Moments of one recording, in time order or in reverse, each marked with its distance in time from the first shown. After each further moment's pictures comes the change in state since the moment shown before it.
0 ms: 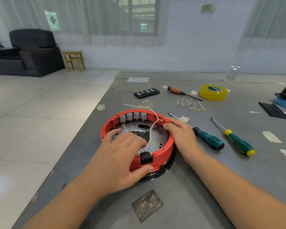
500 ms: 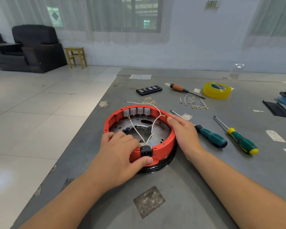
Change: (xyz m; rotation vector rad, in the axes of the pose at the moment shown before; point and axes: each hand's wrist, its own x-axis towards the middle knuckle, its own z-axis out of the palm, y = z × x) left_hand -0.006 -0.003 0.010 -0.031 -0.064 -0.214; right_hand -0.002 -0.001 0.001 -0.010 0.001 -0.072
